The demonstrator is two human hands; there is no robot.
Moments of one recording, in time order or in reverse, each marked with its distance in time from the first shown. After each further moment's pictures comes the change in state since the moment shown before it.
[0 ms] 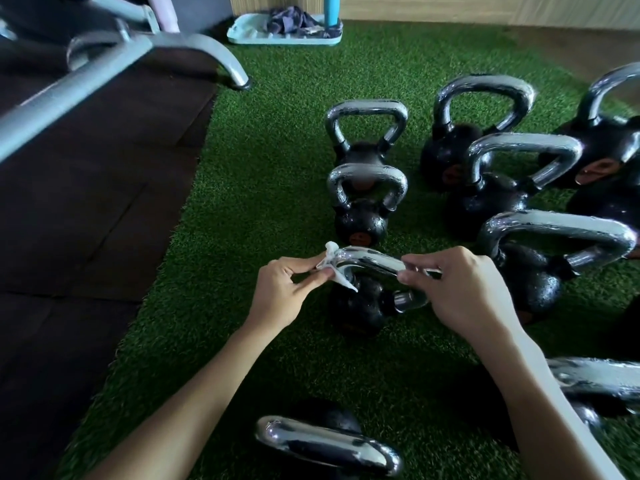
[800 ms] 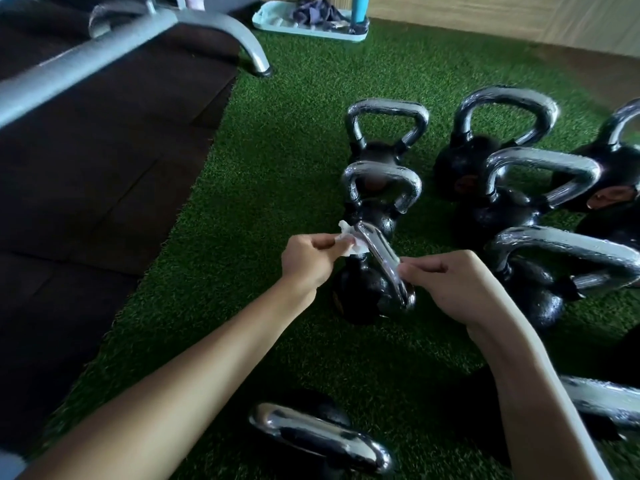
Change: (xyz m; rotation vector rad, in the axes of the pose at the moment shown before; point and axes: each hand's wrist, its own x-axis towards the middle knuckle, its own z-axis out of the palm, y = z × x) left_hand 0.040 0.013 0.037 -0.267 0.177 -0.513; right_hand 0.016 -0.003 0.004 0.421 -0.217 0.127
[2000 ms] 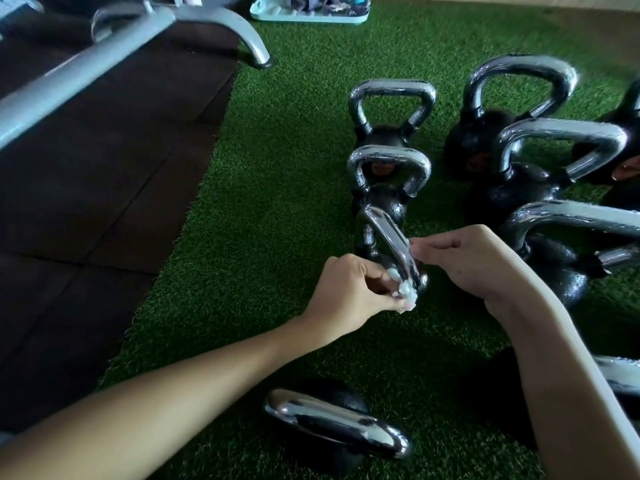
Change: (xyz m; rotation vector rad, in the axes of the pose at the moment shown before) left_hand -0.072 0.005 0.005 0.428 -0.350 0.460; right_hand 0.009 -0.001 -0.003 0.072 -0.063 0.008
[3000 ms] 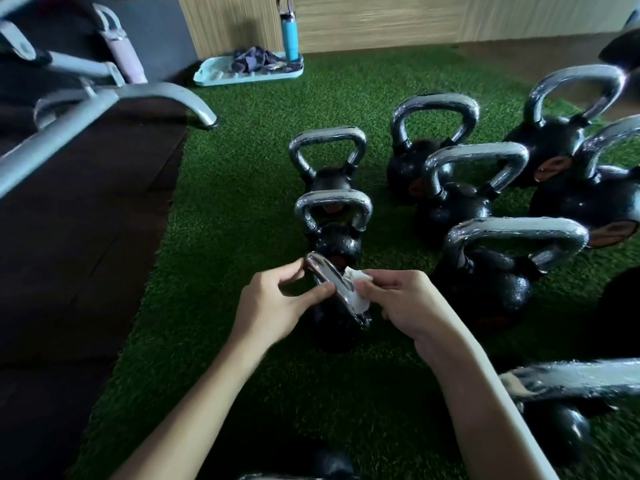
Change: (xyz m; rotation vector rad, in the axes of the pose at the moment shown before) left_hand 0.031 0.010 -0.049 0.114 0.096 -0.321; right_hand -0.011 0.006 0.020 0.339 0.103 0.044
